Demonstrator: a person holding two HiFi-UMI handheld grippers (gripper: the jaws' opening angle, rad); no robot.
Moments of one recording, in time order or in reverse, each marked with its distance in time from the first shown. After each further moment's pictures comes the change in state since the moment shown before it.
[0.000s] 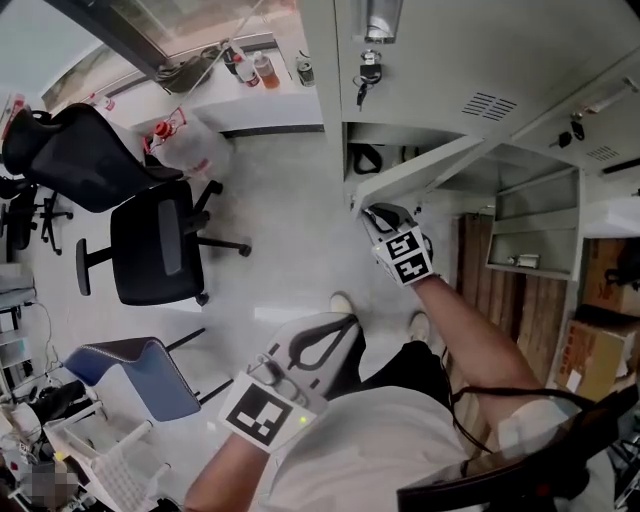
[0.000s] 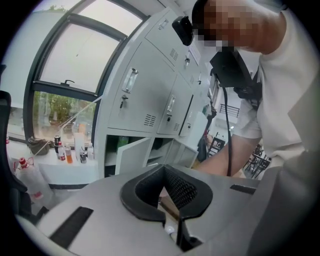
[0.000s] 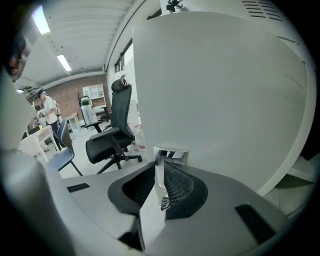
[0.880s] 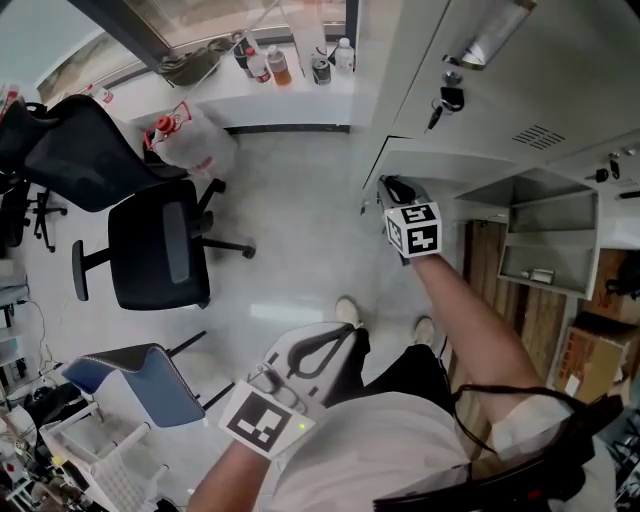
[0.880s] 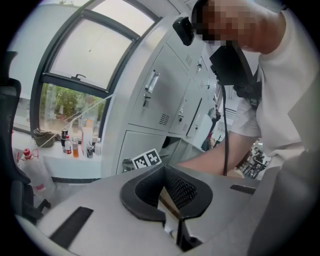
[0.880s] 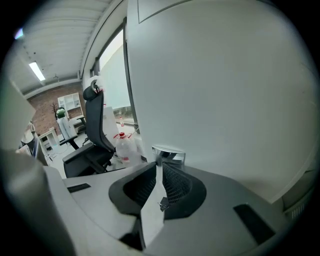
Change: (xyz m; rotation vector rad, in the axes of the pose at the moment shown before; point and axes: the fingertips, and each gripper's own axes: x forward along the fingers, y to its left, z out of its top) left arm -0.030 0.066 -0.016 -0.066 0.000 0.015; right arm 0.065 -0.056 0.052 0.159 -0.031 -0.187
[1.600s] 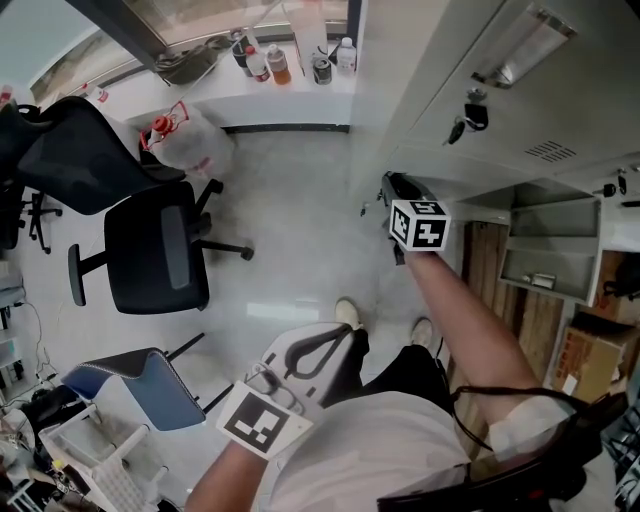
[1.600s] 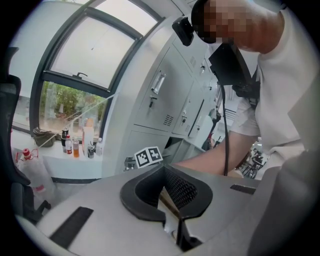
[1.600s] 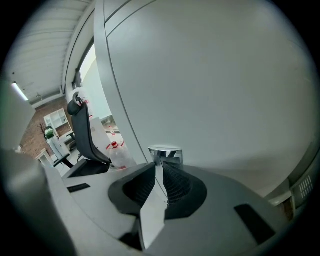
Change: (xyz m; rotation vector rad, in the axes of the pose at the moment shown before) left arm -0.002 0.028 0.003 -0.013 0.006 -0.007; right arm 0.016 -0.014 0.011 0.200 -0.001 -0.062
